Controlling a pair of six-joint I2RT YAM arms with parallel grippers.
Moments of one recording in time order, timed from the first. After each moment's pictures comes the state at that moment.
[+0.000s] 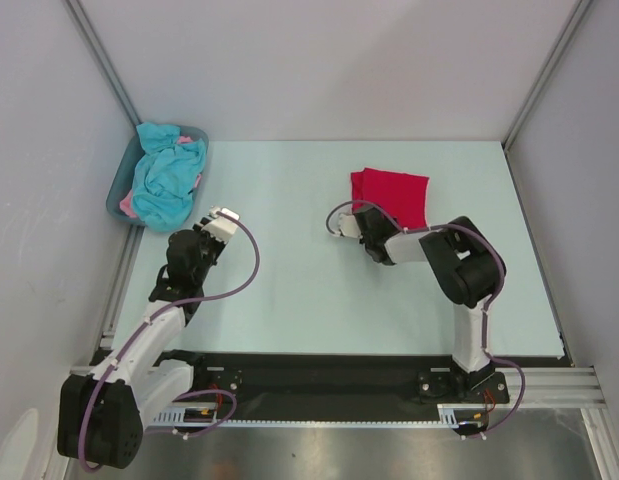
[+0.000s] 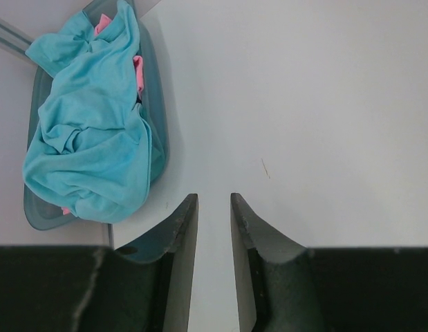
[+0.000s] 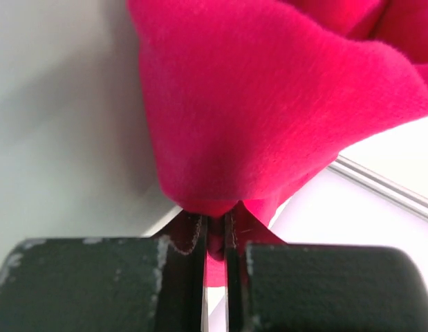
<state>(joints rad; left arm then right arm) -0.17 0.93 0.45 0.17 -0.08 0.53 0.54 2.00 1.02 0.22 0.56 -1.09</state>
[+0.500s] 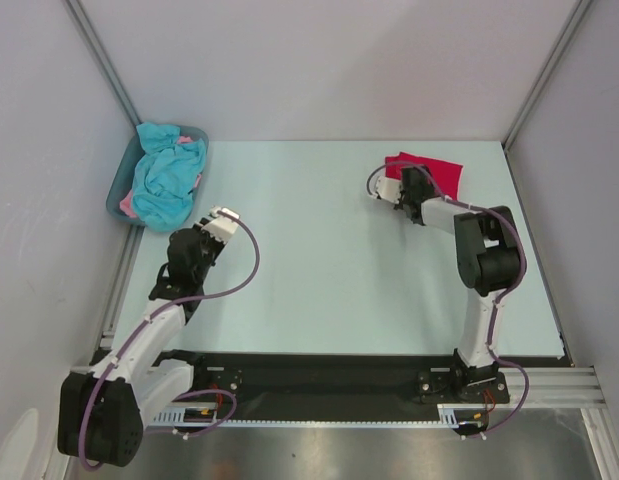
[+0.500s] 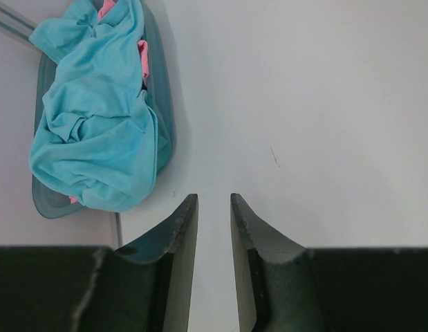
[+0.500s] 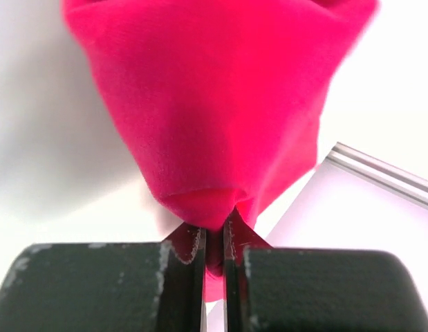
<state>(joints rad) -0.17 0.94 0.46 0.14 -0.11 0.55 0.23 2.02 1.26 0.00 0.34 -1.17</state>
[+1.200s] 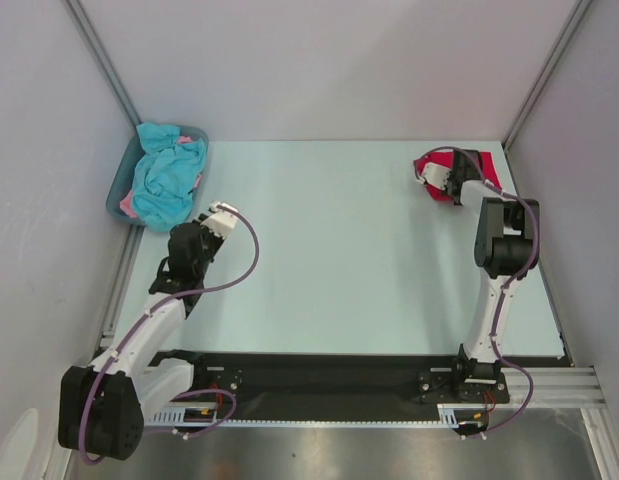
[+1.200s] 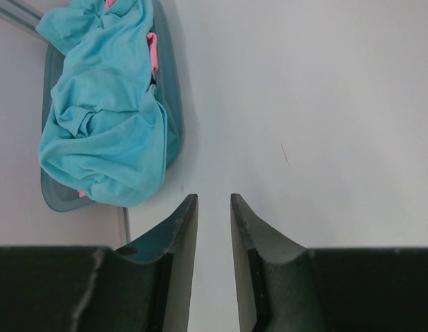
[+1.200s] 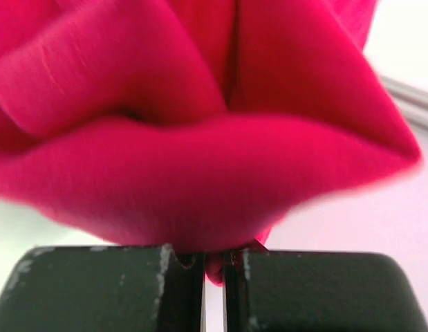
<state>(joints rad) -0.17 0.98 0.51 0.10 -0.16 0.55 -0.05 2.16 1.52 -0.14 0.29 -1.30</state>
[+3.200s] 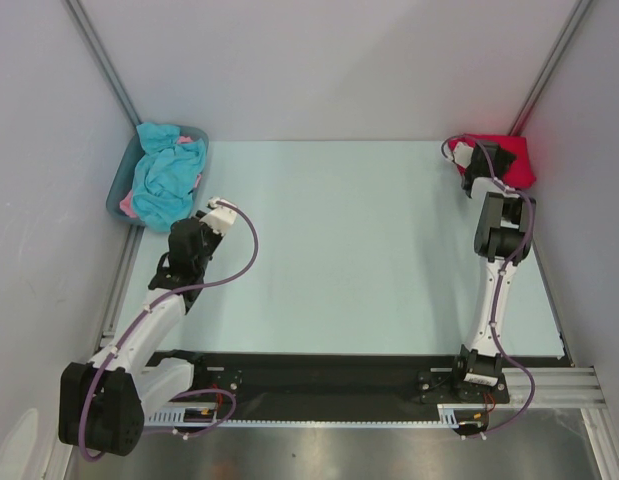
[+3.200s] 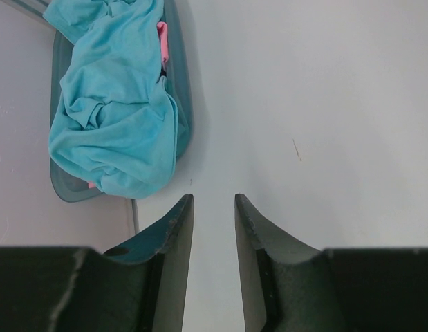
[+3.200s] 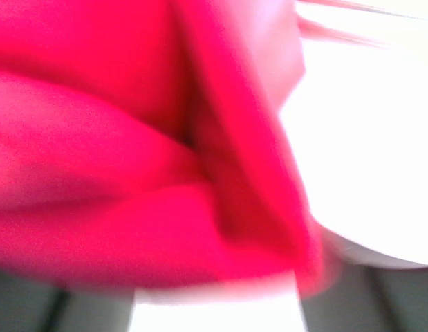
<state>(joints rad) -0.17 1.00 0.55 0.06 -0.20 0.55 -0.18 2.55 1.91 0.14 0.49 -1.37</state>
